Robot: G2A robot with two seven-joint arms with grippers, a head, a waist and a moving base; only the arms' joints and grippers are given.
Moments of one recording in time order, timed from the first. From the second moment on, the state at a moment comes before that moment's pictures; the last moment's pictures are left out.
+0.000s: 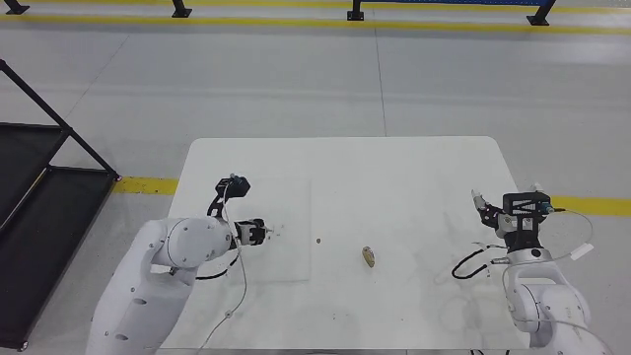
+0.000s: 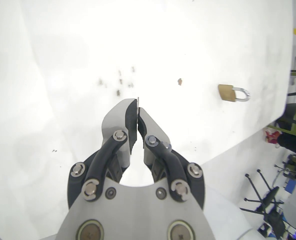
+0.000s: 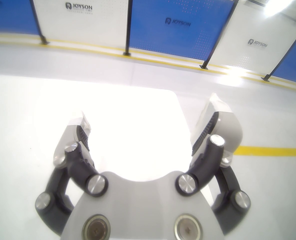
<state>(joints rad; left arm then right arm) 1.58 -1.11 -1.50 -2.03 0.68 0.27 -1.26 -1.73 -1.15 1.60 -1.80 -1.33 0.00 0.00</state>
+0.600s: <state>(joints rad) 1.61 -1.09 -1.85 -1.62 -0.28 -0.17 -1.47 -1.73 -1.15 1.60 -1.80 -1.33 0.00 0.00</state>
